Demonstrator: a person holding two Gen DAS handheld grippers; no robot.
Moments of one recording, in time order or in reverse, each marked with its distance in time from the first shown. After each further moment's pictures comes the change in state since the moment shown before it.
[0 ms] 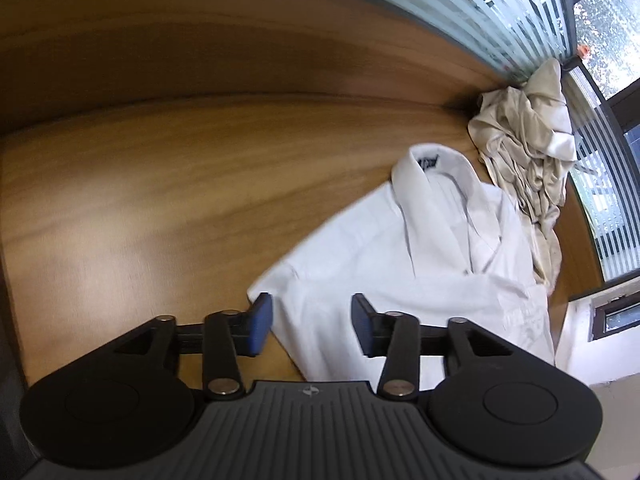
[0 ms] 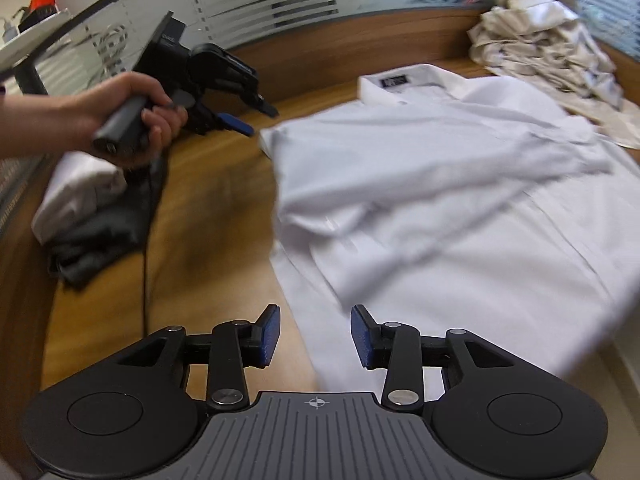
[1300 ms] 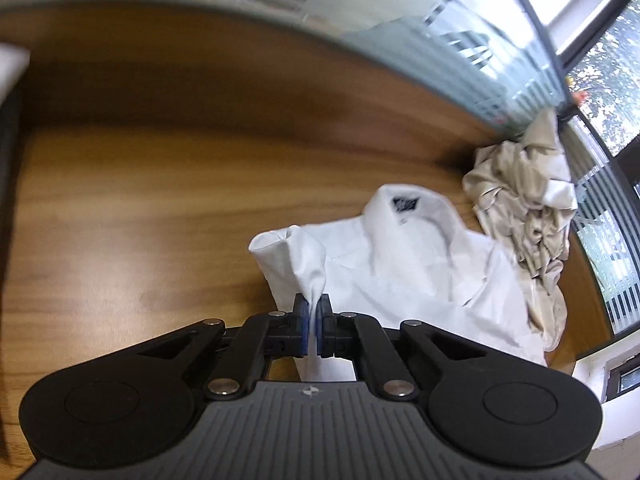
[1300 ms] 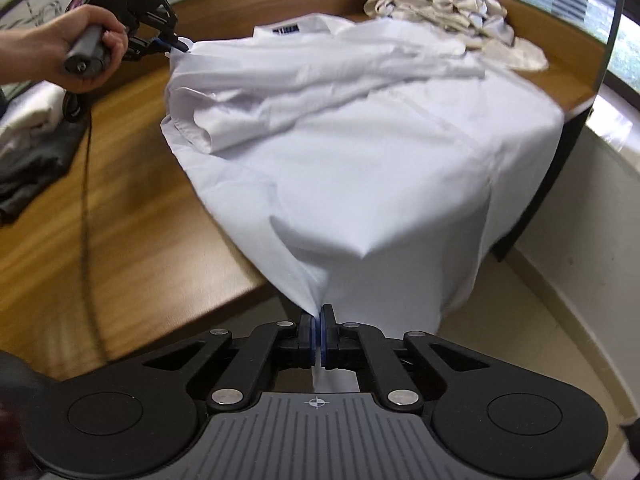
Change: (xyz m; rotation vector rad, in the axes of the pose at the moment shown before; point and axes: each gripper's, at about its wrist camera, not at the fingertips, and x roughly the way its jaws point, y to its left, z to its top) left arm -0.032 -0.060 -0.046 -0.041 -0.281 0.079; right arm -0.052 -0.041 -0.085 0.073 0.057 -0.215
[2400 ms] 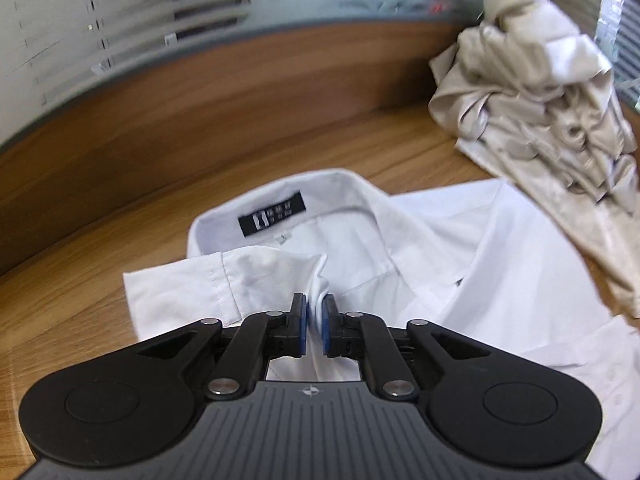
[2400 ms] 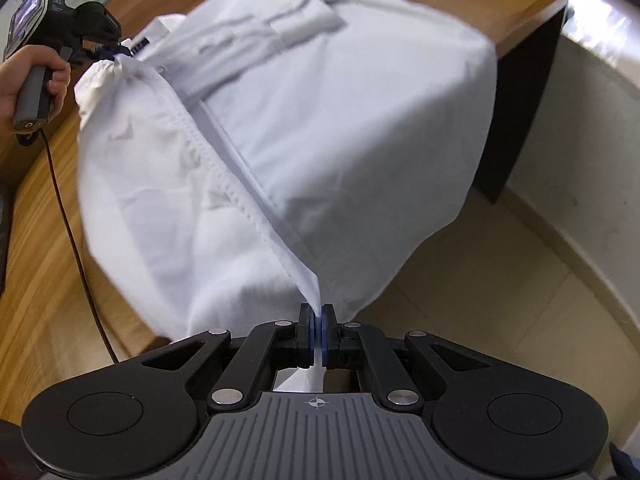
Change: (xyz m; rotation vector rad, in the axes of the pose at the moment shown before) left arm 0.176 -0.223 -0.019 0.381 0.006 0.321; right arm 0.103 -0.226 0.091 0.219 0.227 0.132
